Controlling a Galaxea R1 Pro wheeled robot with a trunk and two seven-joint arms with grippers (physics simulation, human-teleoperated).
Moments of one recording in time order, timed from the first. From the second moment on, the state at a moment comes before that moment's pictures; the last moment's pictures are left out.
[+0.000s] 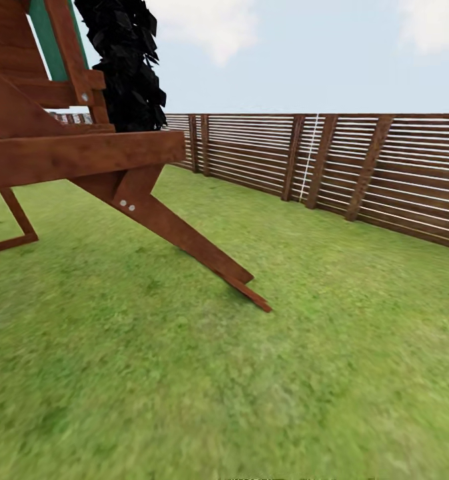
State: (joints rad) left arm -0.26 0.05 -0.15 -0.14 0.00 -0.04 0.01; right arm -0.21 0.05 -0.08 -0.15 -0.15 -0.07 -0.11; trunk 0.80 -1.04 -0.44
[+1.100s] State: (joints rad) left arm -0.26 0.06 -0.16 -0.14 -0.02 -0.06 0.01; right arm -0.21 0.06 -0.08 -0.15 -0.15 -0.07 -0.11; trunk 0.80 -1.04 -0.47
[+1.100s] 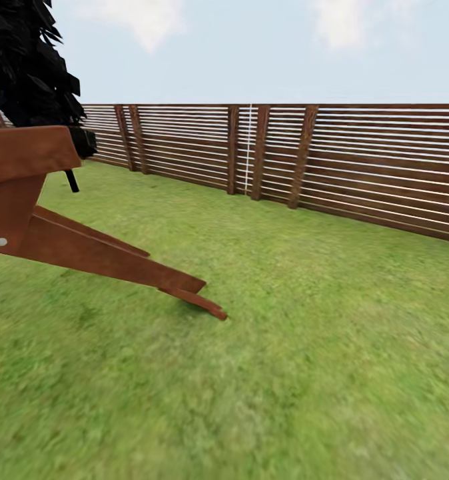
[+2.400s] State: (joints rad) left arm -0.26 0.06 -0.16 -0.14 -0.02 -0.07 0.01; right arm -0.21 0.07 -0.08 -0.15 -0.15 -0.07 -0.11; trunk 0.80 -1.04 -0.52
